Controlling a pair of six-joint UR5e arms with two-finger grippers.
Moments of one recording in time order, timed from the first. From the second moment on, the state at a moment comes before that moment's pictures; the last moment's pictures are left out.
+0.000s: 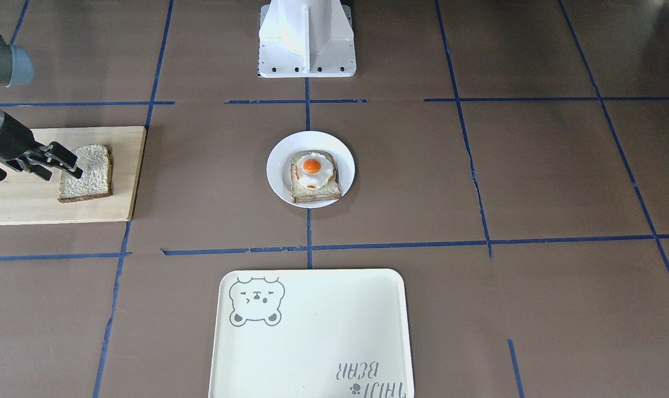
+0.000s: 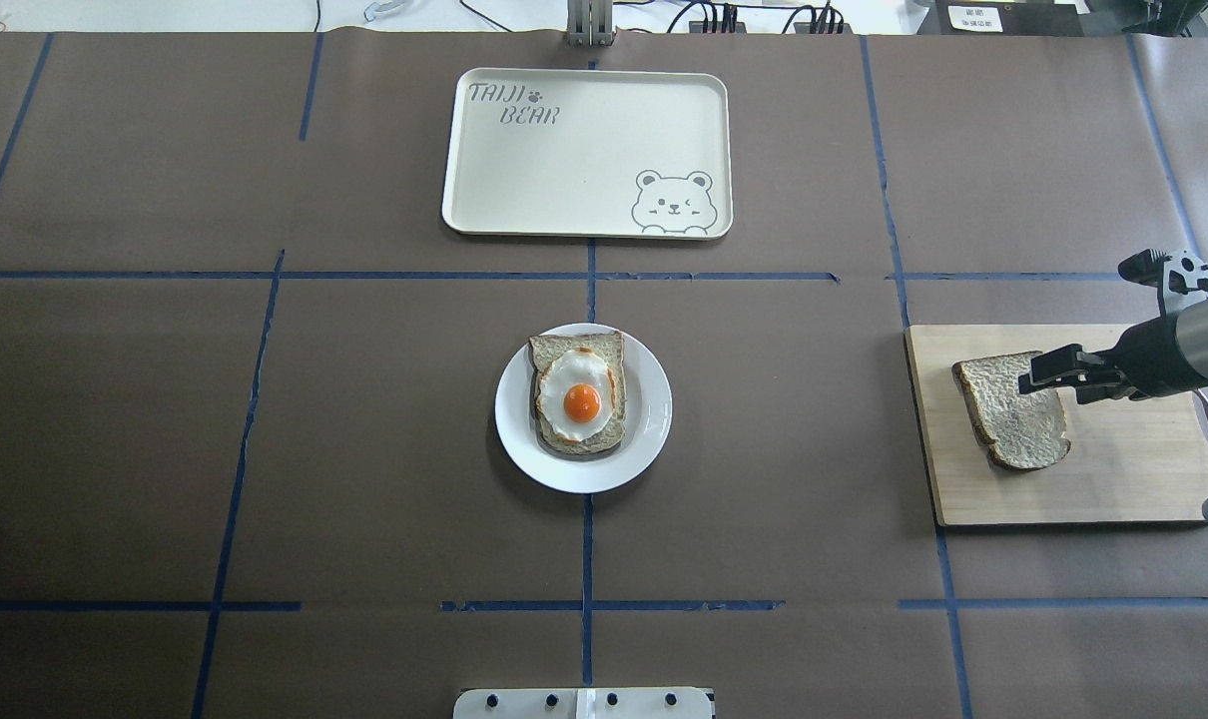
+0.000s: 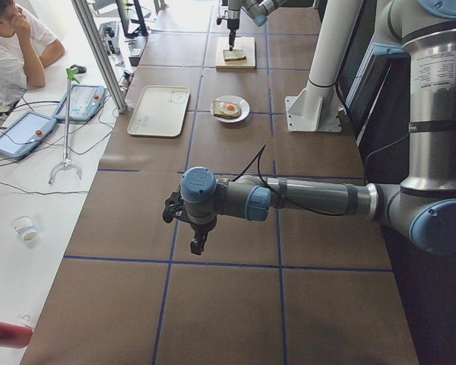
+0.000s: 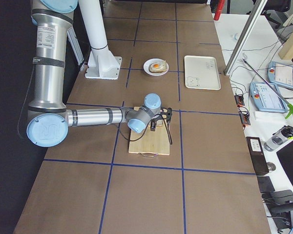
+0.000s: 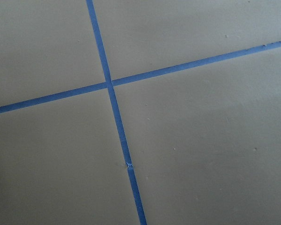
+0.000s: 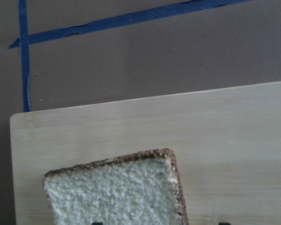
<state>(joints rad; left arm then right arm) -1.51 -1.47 -1.73 -1.66 -2.41 0.09 0.92 -1.68 1.64 -0.73 2.23 1.07</state>
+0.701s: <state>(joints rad) -1.51 -1.47 -1.73 -1.66 -2.41 0.09 0.90 -1.68 1.63 -0.73 2.22 1.07</state>
